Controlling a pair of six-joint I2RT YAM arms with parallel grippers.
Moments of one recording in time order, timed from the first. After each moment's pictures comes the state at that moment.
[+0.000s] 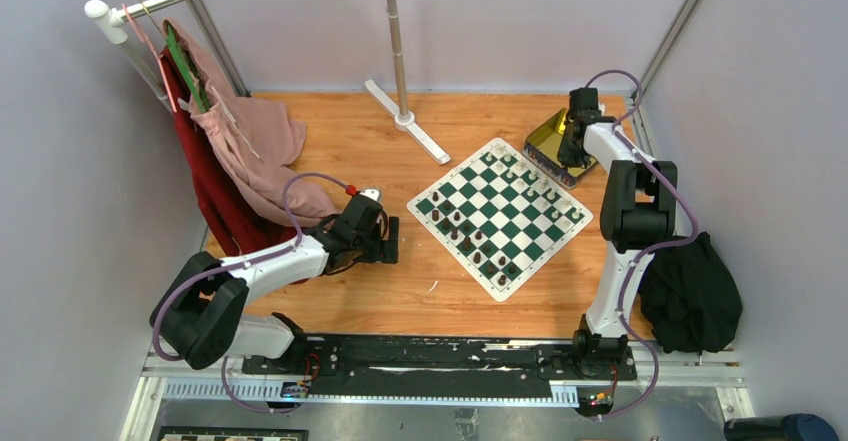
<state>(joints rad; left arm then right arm) -0.63 1.32 0.58 -0.19 -0.15 -0.50 -0.01 2.03 1.55 -0.53 0.19 0.27</state>
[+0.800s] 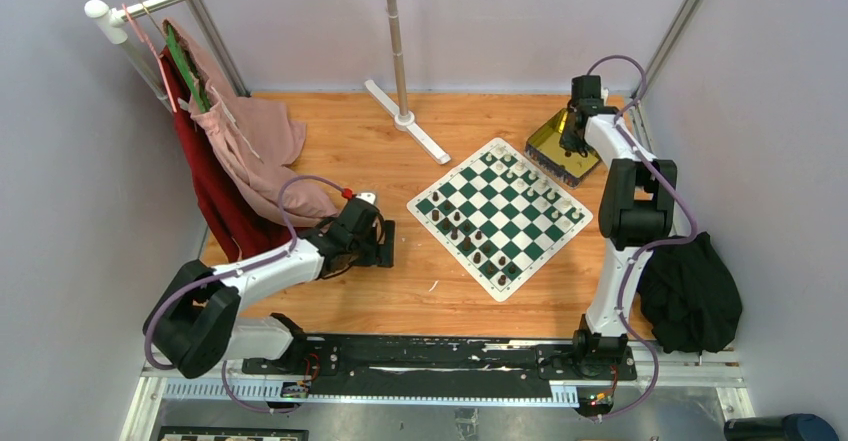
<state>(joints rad) -0.63 1.27 0.56 -0.24 -0.16 -0.50 -0.01 2.06 1.66 -0.53 0.22 0.26</state>
